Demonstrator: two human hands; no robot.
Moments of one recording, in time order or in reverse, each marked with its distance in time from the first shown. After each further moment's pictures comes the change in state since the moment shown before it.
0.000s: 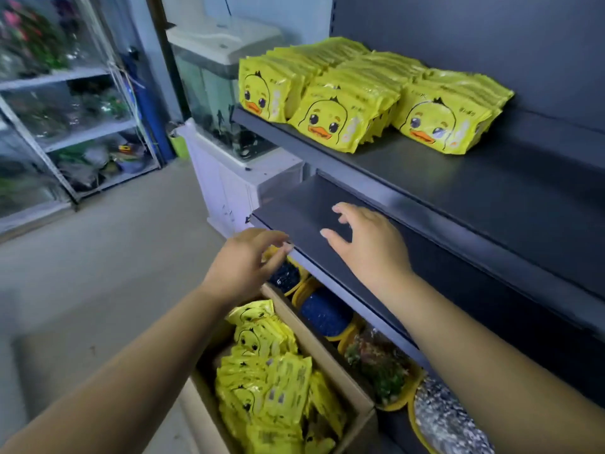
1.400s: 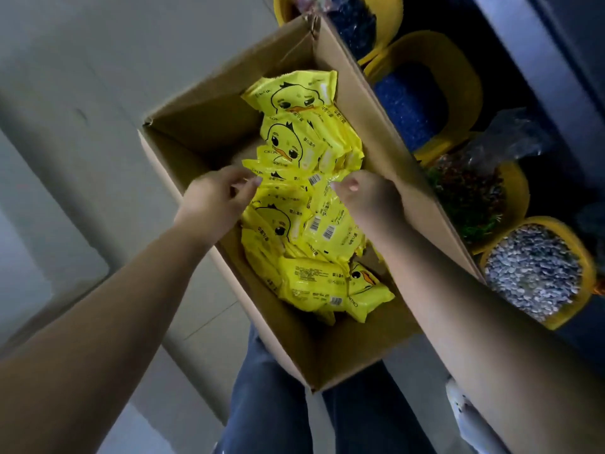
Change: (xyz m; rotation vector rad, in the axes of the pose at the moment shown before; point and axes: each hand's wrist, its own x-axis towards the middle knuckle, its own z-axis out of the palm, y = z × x) left_hand -0.193 -0.225 0.202 -0.101 -0.429 -0.902; right_hand -0.060 0.064 0.420 0.284 -0.675 0.467
